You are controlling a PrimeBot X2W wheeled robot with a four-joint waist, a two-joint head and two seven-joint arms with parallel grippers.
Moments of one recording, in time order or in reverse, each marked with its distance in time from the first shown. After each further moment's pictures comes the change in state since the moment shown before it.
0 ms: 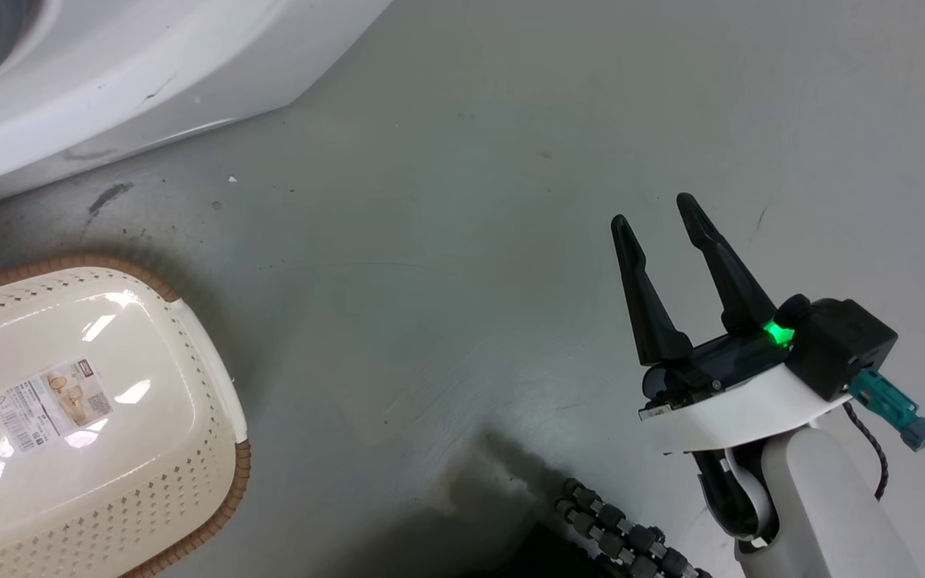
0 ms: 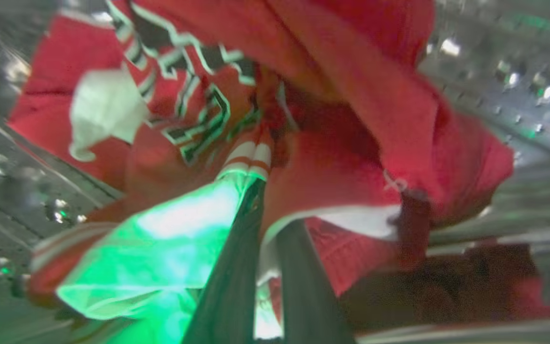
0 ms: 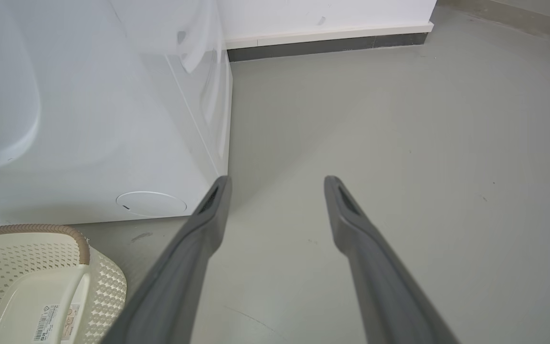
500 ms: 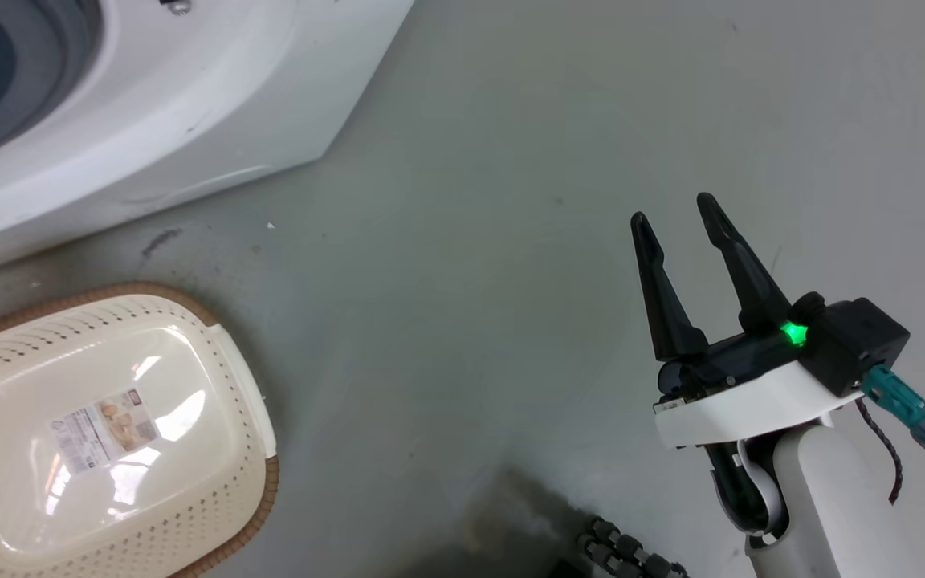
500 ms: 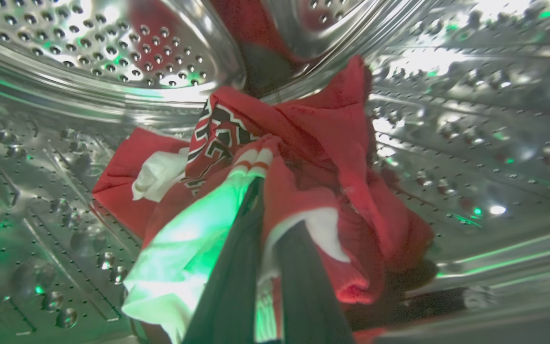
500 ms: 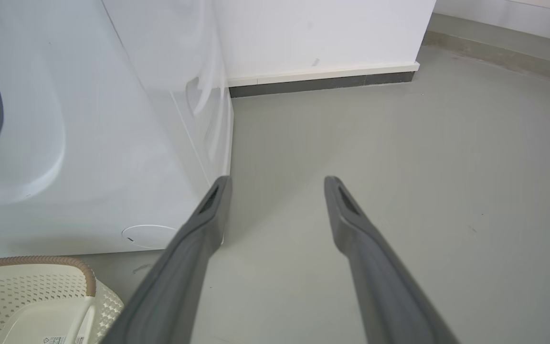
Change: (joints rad) left arm 0.124 -0.080 0.032 0.064 0.006 0.078 -0.453; right arm 0.000 0.000 -0.037 0.019 -0.019 0.000 0.000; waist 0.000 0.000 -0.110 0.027
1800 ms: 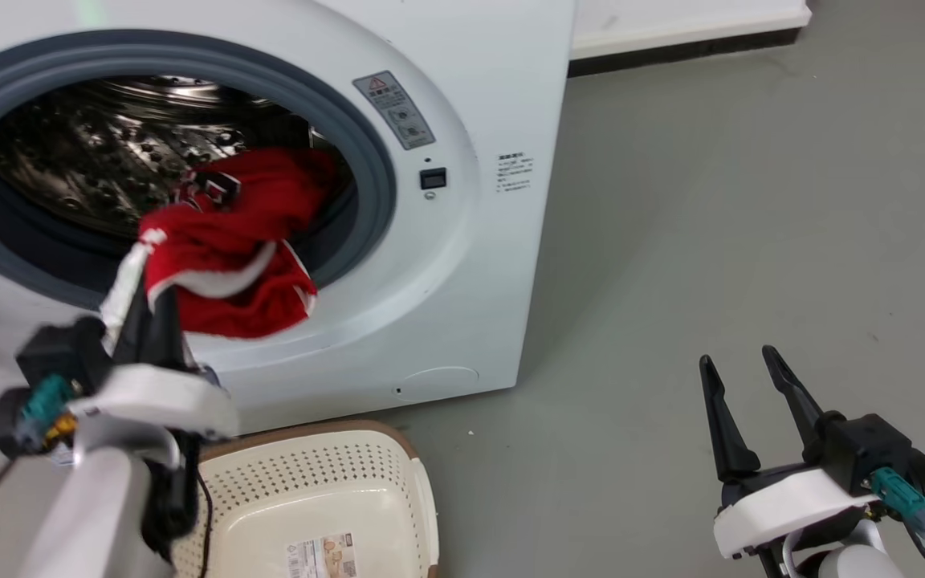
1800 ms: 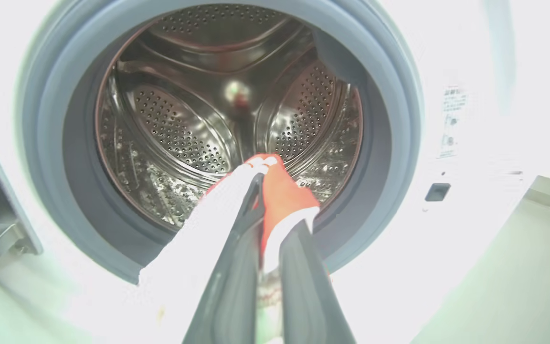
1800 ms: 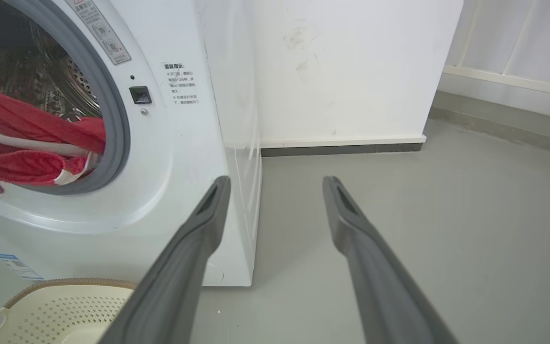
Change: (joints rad) left arm 0.920 -0.404 0.161 -0.396 -0.093 0.068 -0.565; right arm 0.249 0.001 -0.173 0.051 -0.178 0.000 0.066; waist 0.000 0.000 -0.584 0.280
